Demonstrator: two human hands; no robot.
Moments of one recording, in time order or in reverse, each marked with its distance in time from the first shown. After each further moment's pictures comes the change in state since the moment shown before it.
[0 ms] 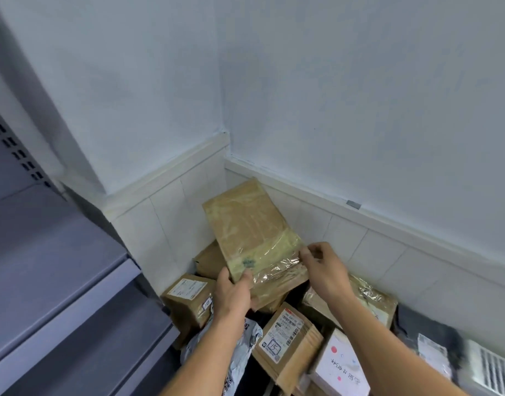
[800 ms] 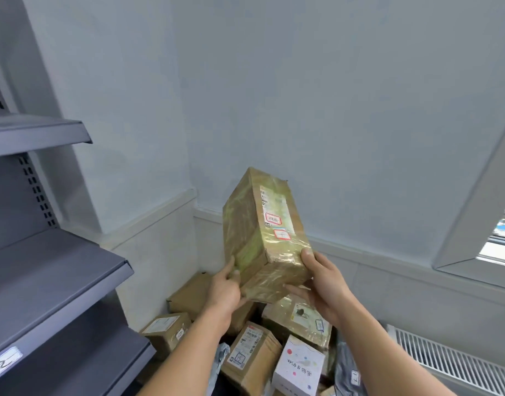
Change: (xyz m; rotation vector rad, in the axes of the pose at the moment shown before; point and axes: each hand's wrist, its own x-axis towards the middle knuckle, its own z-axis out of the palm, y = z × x) left_hand -0.174 0.048 0.008 -0.035 -0.298 0.232; right_hand -0.169 -0.018 -0.136 0.811 -0.110 0.018
